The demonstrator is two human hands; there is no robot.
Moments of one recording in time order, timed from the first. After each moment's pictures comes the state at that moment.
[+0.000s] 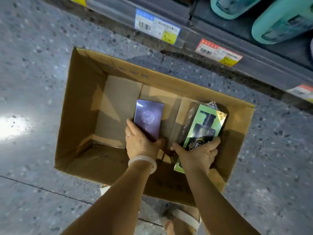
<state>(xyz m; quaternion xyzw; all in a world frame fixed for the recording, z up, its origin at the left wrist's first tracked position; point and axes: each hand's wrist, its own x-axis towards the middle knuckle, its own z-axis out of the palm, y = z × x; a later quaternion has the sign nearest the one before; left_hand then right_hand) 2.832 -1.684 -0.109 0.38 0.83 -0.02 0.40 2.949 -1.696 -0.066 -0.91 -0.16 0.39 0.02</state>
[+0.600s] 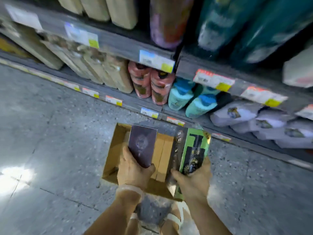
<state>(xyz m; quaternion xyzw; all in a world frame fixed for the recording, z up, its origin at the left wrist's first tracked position) 2.828 -1.646 0.222 0.43 0.82 0.09 0.37 2.975 -1.672 0.242 -0.86 -0.23 0.41 0.22</state>
